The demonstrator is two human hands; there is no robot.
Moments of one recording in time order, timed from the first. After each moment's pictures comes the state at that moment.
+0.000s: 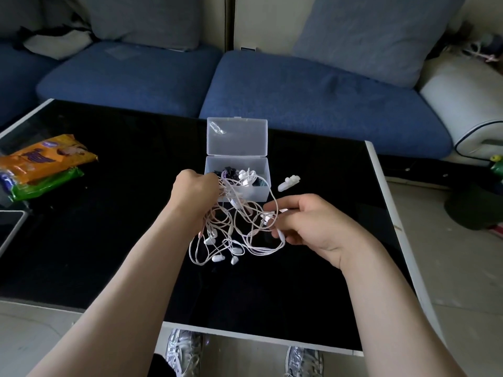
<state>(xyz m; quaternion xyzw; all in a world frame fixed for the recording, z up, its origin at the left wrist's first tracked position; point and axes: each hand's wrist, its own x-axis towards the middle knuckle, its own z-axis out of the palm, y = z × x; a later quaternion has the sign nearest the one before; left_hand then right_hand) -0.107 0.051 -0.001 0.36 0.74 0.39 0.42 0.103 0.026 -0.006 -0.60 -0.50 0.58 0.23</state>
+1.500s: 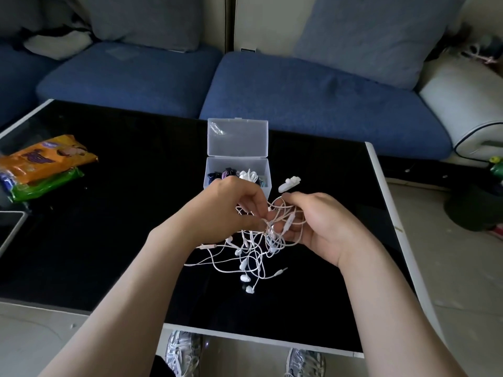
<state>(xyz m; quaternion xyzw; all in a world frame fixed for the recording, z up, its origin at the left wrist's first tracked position) -0.102 0.028 0.014 0.76 0.51 0.19 0.35 0.093 0.025 0.012 -0.59 -0.33 0.66 0.33</state>
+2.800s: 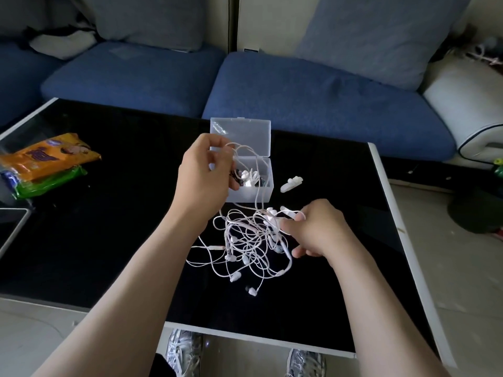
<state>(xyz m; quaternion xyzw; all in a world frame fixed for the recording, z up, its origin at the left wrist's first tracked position) -0.101 0.045 0.007 0.50 0.59 0.54 0.35 0.101 0.022 -0.013 -0.75 -0.53 0.37 0.15</state>
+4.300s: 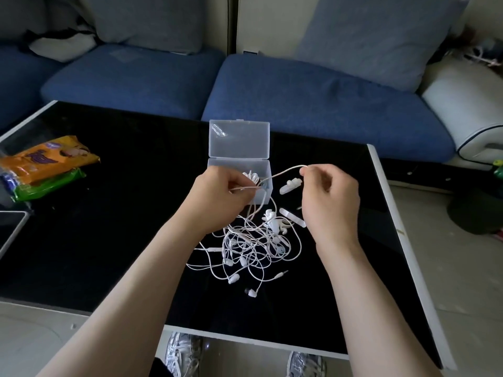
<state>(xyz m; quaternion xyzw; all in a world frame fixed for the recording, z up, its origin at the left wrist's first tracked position) -0.099 0.037 0.005 0.62 0.65 0.31 0.32 0.086 0.032 0.003 -0.67 -0.47 0.26 0.51</state>
